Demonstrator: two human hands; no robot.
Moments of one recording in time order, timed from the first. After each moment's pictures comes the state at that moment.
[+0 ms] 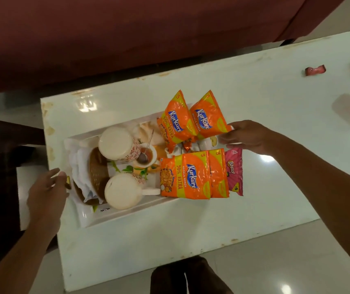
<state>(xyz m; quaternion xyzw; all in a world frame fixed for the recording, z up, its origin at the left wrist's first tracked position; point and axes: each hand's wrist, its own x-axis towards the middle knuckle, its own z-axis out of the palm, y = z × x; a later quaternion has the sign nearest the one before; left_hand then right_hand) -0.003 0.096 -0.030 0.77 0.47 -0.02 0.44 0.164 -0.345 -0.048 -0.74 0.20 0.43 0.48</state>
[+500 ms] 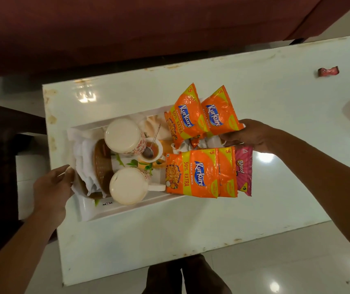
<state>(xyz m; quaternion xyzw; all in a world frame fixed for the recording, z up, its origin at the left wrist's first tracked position) -0.009 0.116 -0.058 0.70 0.50 -0.06 0.51 0.167 -0.326 -0.053 -0.71 0.16 0.47 0.50</state>
